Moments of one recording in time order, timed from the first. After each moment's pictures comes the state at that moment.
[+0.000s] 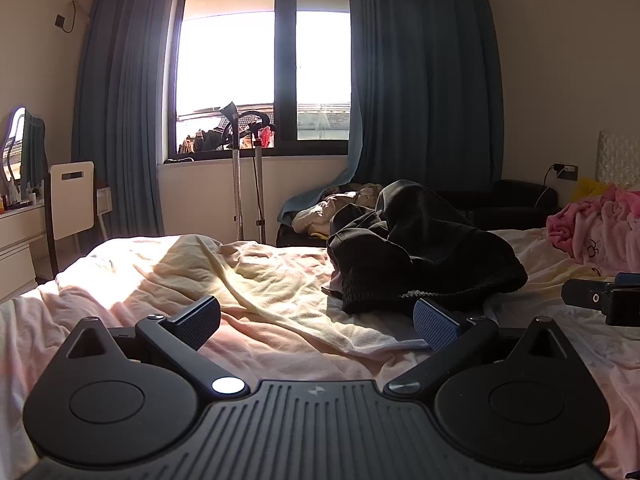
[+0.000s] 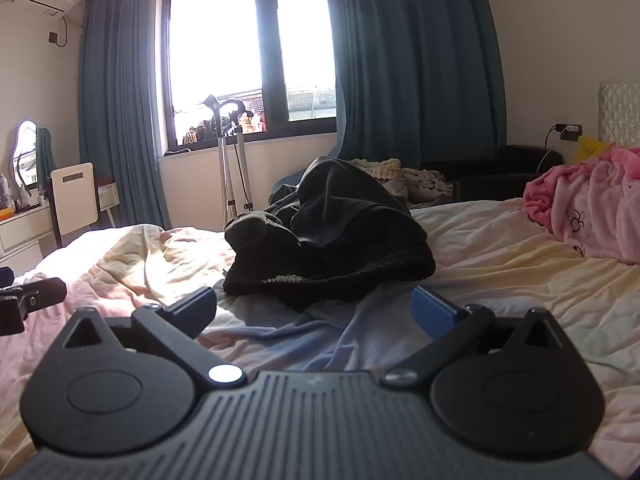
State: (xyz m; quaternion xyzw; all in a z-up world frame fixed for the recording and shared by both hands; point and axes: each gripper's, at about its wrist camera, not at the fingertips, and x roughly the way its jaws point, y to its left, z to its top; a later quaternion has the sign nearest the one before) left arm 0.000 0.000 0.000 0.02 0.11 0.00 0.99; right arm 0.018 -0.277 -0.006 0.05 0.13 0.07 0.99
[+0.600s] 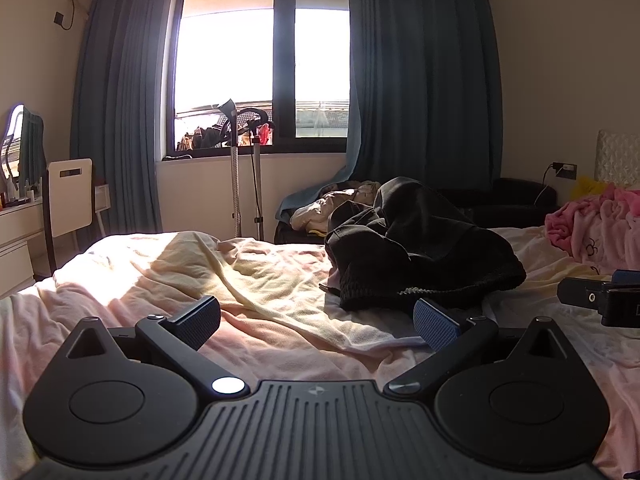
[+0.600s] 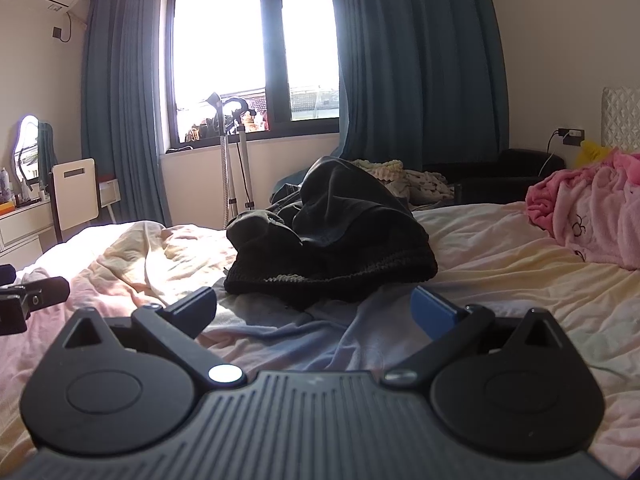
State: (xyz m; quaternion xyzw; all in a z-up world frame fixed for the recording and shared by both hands) left arm -0.001 -0.001 -0.011 0.02 0.11 0.00 0.99; right arm 0.020 -0.273 -0.009 0.05 0.12 0.07 0.99
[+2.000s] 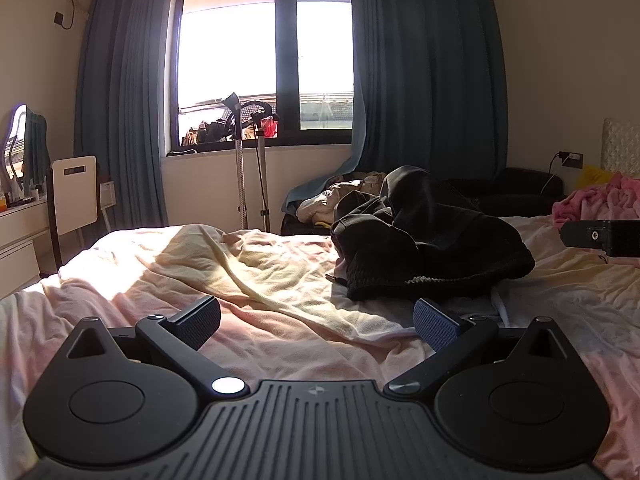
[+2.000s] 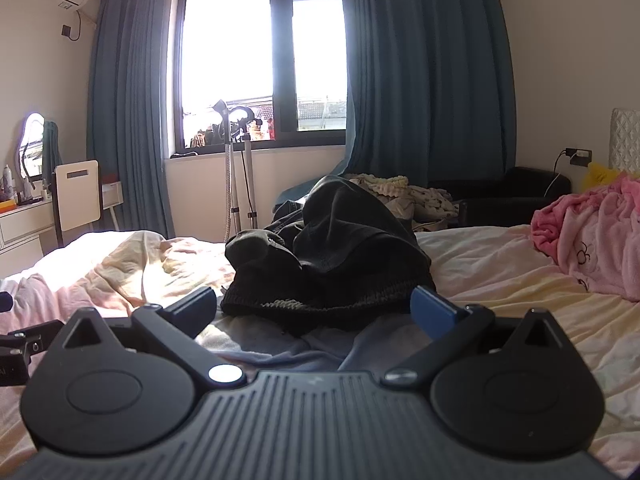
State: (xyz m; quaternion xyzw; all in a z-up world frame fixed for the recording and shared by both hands) left arm 0.006 -0.003 -0.011 0.03 0.13 0.01 0.99; right arm 0.044 -0.278 0.014 0.03 0.12 0.08 0.99
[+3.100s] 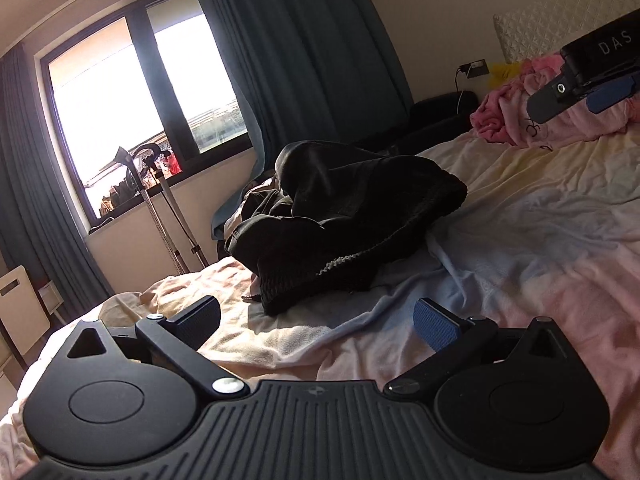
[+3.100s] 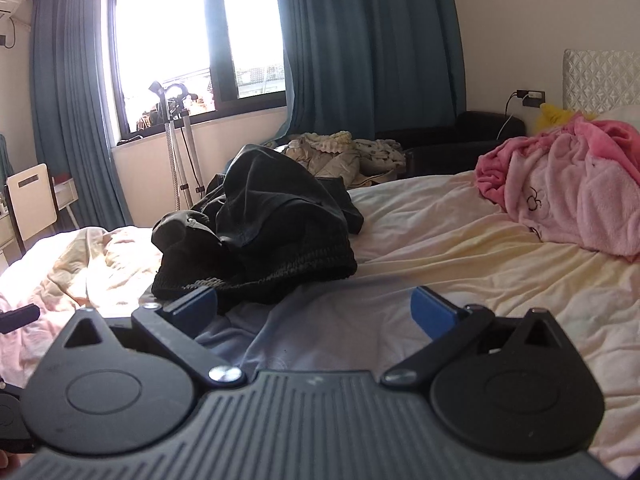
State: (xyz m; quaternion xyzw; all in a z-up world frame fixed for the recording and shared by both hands) left arm 0.076 -0.109 -0.055 0.23 0.13 -0.10 0.96; right arm 0.060 -0.354 0.013 0.08 0.19 0.01 0.98
